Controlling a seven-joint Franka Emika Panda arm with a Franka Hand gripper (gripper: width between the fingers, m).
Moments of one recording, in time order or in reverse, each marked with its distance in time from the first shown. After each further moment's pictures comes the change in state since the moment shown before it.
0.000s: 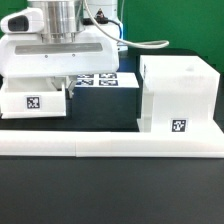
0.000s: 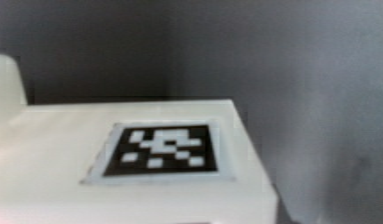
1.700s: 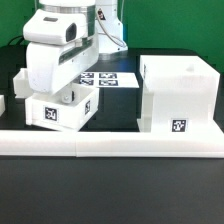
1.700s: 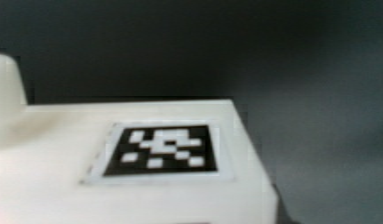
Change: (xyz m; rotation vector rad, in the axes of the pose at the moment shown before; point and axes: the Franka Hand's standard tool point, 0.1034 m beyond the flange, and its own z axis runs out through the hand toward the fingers) arm 0.003 -0.009 -0.001 0.018 -0.096 -1.148
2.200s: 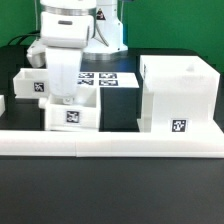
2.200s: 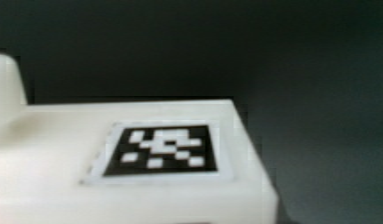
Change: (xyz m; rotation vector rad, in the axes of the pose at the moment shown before) arm 0.009 -0.003 0.001 0.038 -0.033 -0.318
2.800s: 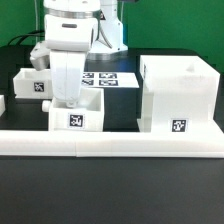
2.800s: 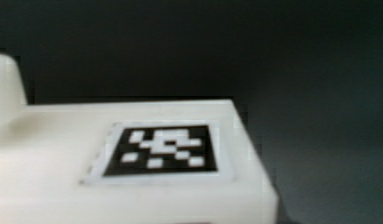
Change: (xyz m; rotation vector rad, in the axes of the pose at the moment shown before) arm 0.002 0.008 0.005 -0.042 0.000 0.045
